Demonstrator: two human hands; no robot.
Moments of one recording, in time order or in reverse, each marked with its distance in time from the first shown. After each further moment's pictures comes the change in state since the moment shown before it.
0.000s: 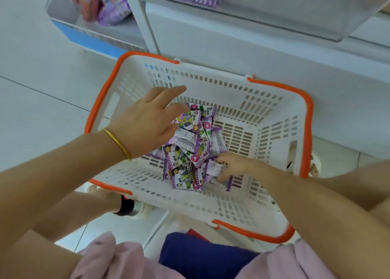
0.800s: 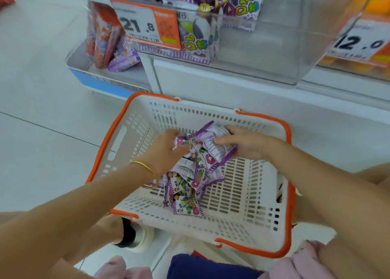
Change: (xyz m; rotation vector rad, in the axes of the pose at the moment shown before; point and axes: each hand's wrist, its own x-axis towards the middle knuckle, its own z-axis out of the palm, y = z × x) left_hand 0.004 0.032 -0.007 -0.858 -0.141 -0.729; right_hand -0.114 -0.099 -0.110 1.025 0.176 -0.163
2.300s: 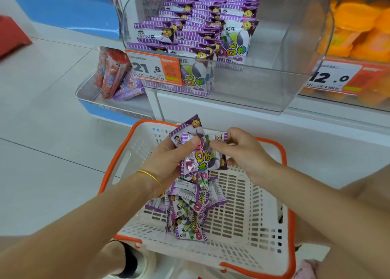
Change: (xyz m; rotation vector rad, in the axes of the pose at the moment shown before) left_hand -0.018 0.047 -0.016 -1.037 -0.119 0.121; right_hand -0.055 -0.039 0.063 -0.188 0.538 -0.366
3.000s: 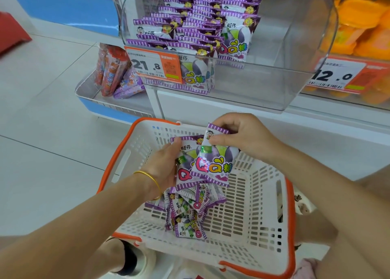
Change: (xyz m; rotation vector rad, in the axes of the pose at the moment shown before) left_hand 0.009 -0.014 -0.012 0.070 0.171 -0.236; right_hand 0.014 -0.026 -0.020 -0.204 -0.238 -0.356
